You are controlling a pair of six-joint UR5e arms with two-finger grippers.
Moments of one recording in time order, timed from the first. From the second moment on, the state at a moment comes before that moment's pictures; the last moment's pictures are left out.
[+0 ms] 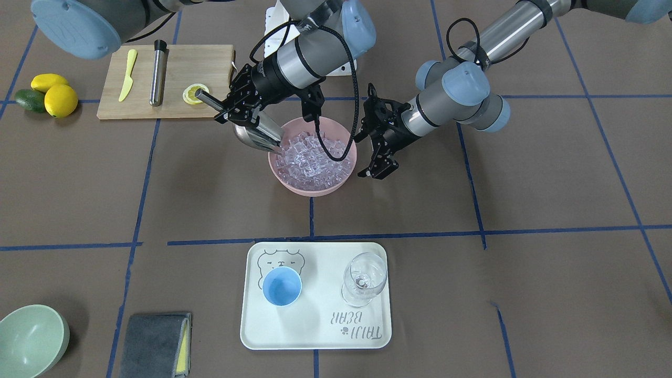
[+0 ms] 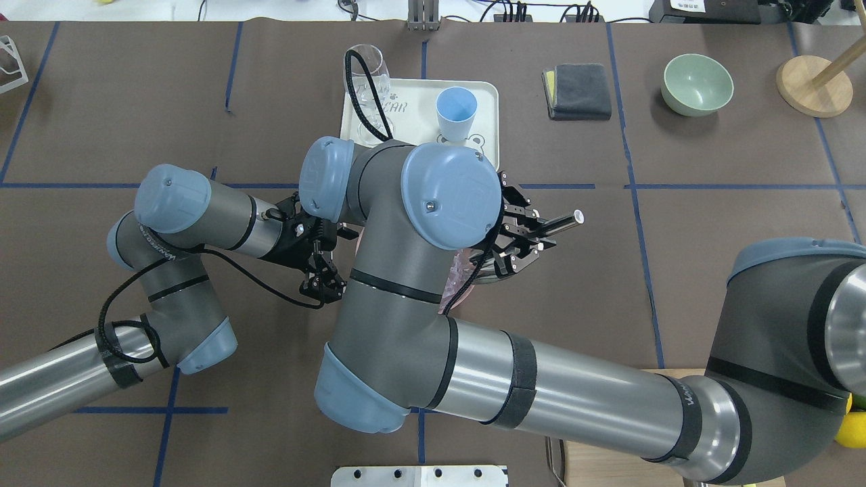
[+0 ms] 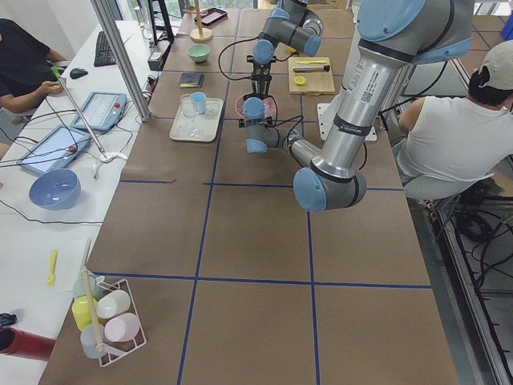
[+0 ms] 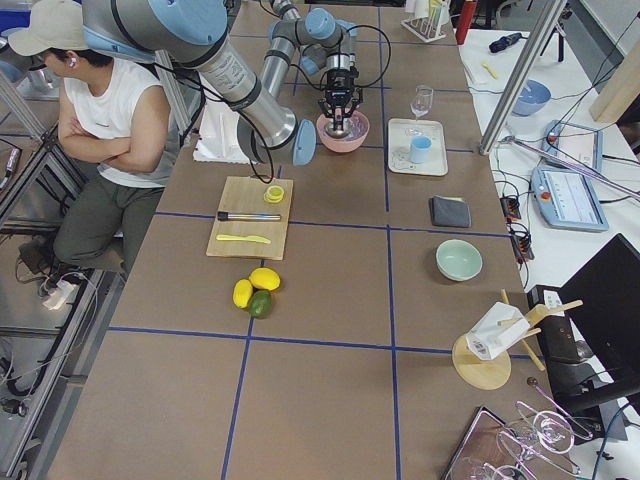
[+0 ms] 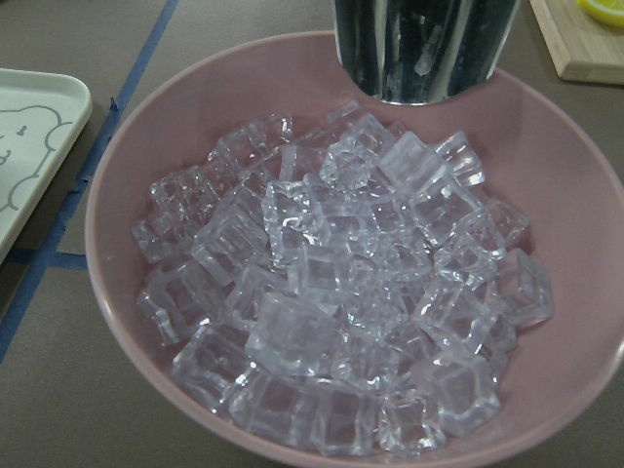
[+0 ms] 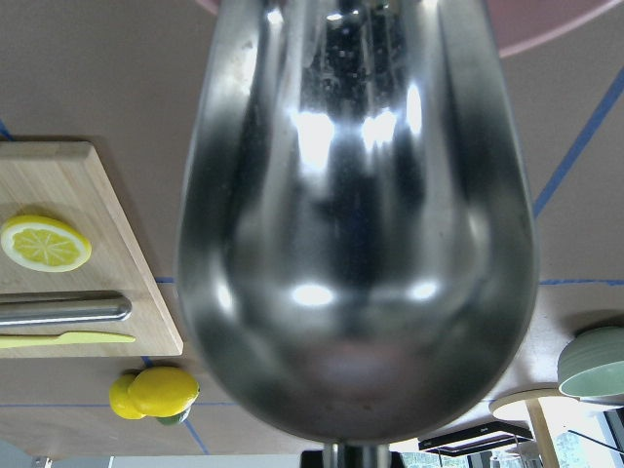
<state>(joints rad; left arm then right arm) -0.59 -2.05 -1.45 -2.60 -2.12 0.02 0.44 -0.48 1.53 -2.72 1.47 -0.44</state>
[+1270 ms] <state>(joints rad) -0.59 -2.05 -1.45 -2.60 -2.12 0.02 0.42 -0.49 1.46 -2.50 1.48 -0.42</state>
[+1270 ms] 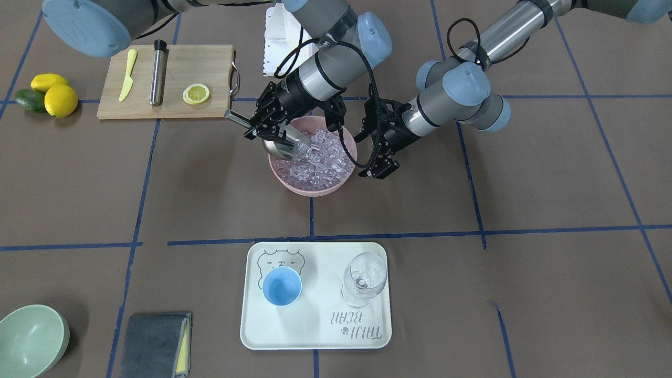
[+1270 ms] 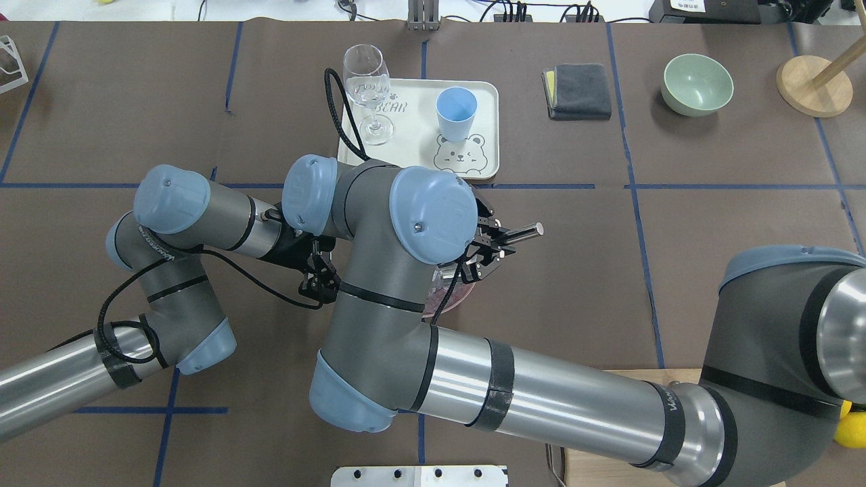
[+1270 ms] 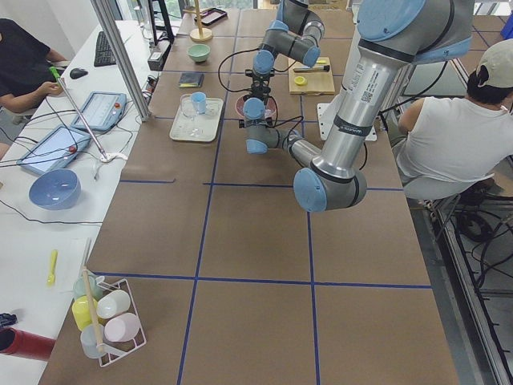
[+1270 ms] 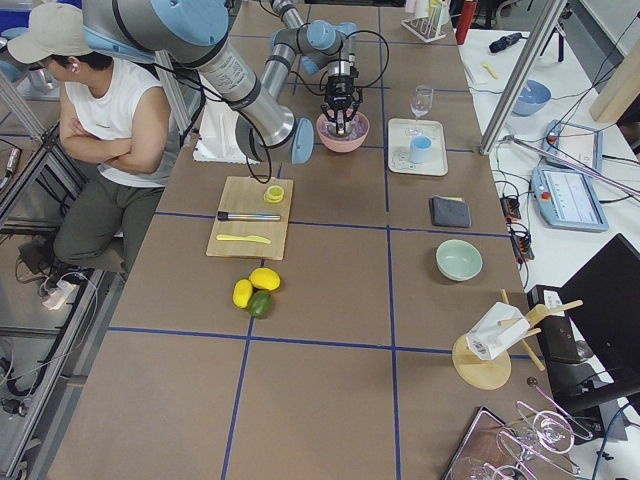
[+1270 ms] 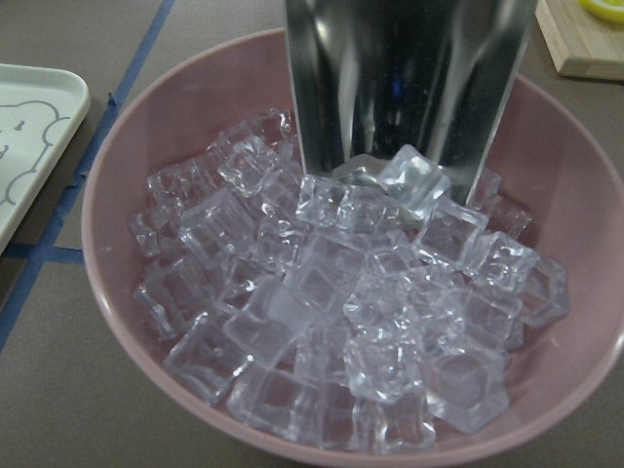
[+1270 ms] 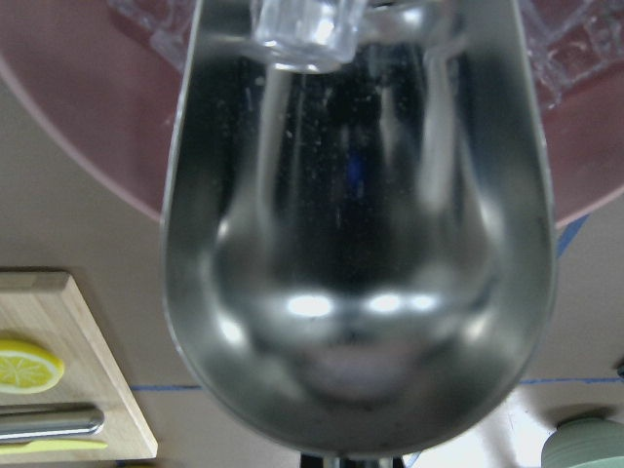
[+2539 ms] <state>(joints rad) -0.59 -2.04 -1.45 -2.60 -2.12 0.02 0.42 -0.66 1.61 -2.27 1.52 -0.41</state>
